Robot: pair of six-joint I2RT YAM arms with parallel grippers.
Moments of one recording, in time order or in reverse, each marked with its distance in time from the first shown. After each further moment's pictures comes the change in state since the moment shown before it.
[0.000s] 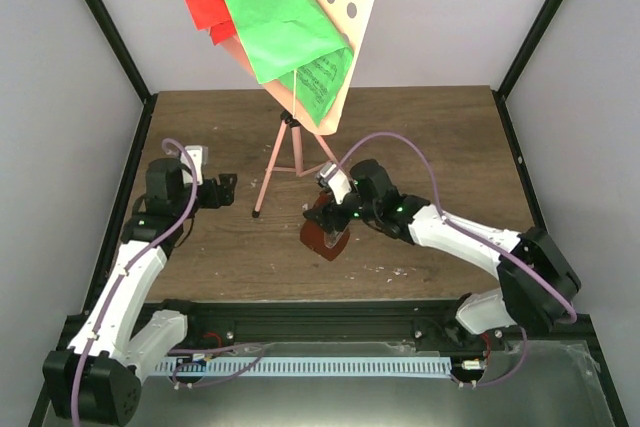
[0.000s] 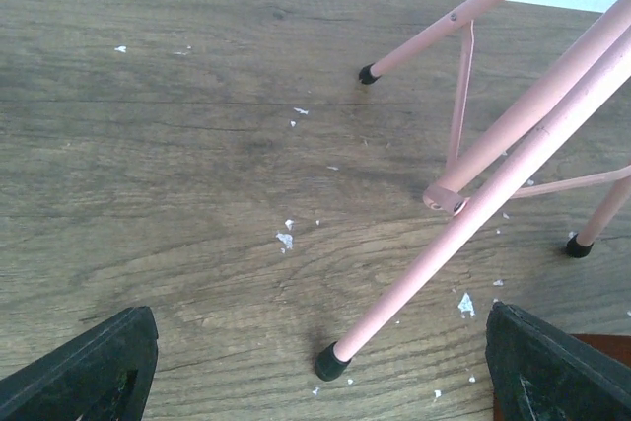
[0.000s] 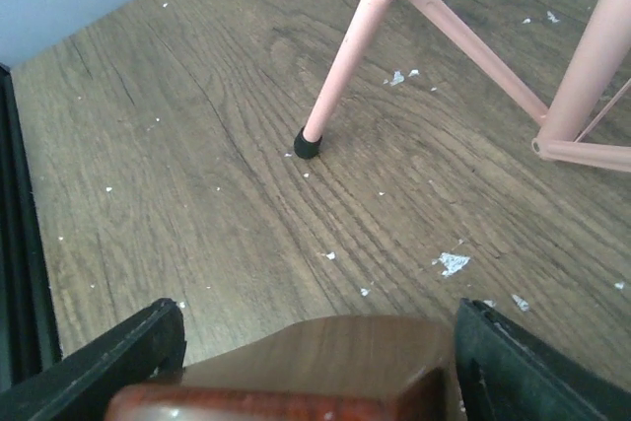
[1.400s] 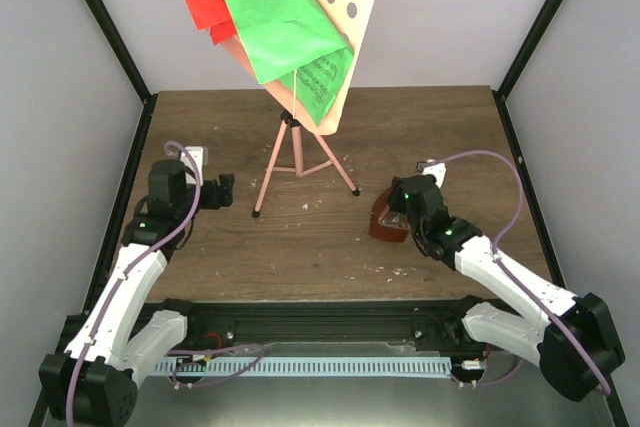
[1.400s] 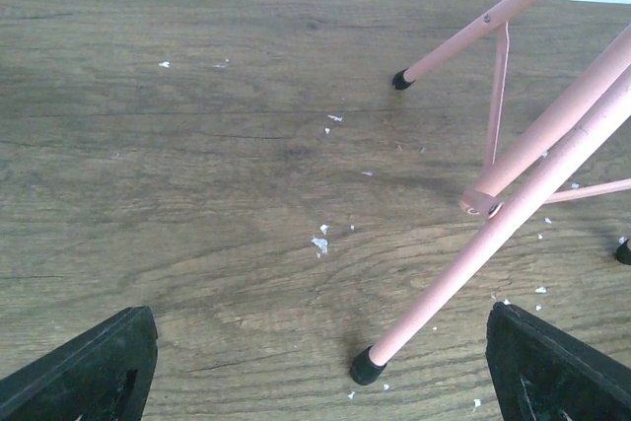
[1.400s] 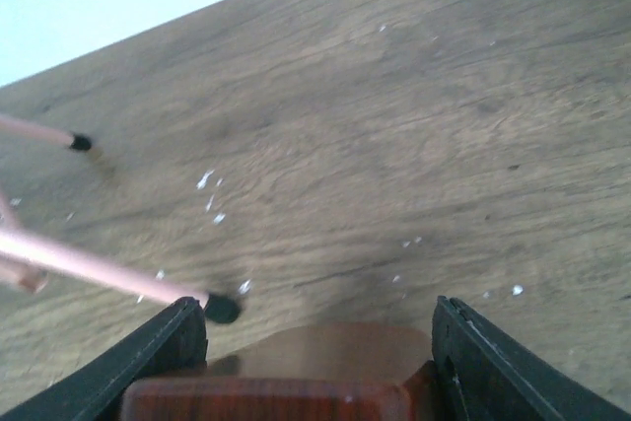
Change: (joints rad) left arm -0.041 -0.017 0.000 -0.010 -0.116 0.027; right arm -0.173 -0.373 -0.245 -0.143 0.800 0.603
